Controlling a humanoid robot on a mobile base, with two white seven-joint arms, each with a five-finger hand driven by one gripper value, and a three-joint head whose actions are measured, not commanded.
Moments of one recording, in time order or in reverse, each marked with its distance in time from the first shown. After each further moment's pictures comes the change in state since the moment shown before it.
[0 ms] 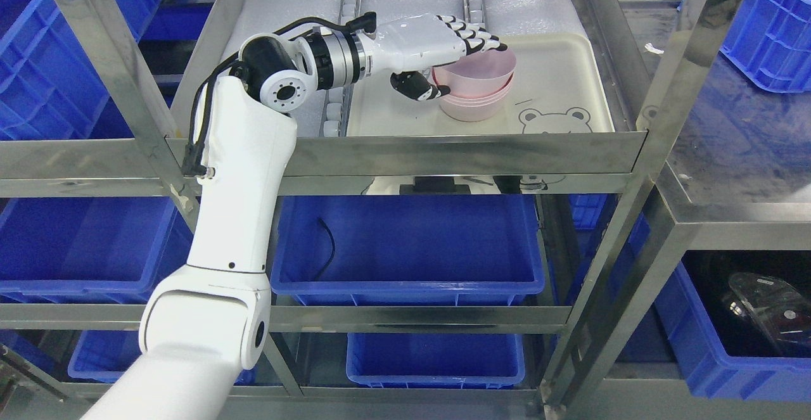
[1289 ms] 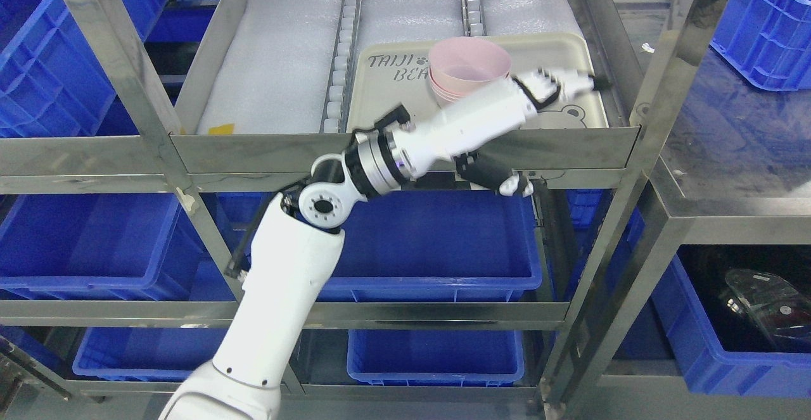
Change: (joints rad) left arm 0.442 0.000 -0.288 -0.319 0.671 0.087 0.176; right arm 0.000 0.000 0.000 0.000 0.000 0.000 0.000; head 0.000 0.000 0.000
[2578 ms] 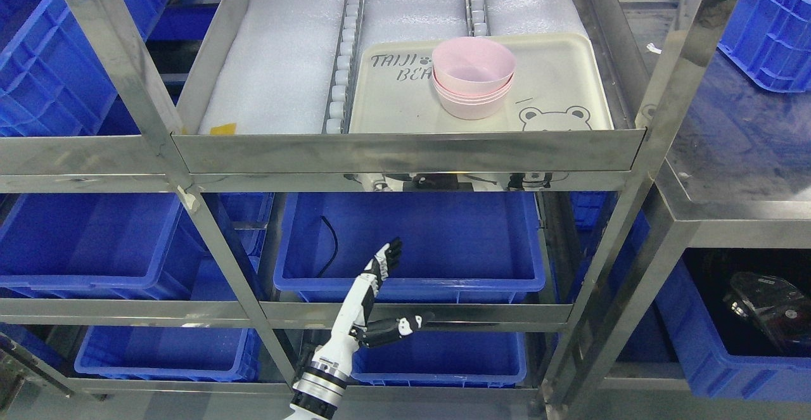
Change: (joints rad) left arm 0.749 0.000 0.158 -0.062 0.222 0.328 0.640; right arm 0.000 0.000 0.000 0.000 0.000 0.000 -0.001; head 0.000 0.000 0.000
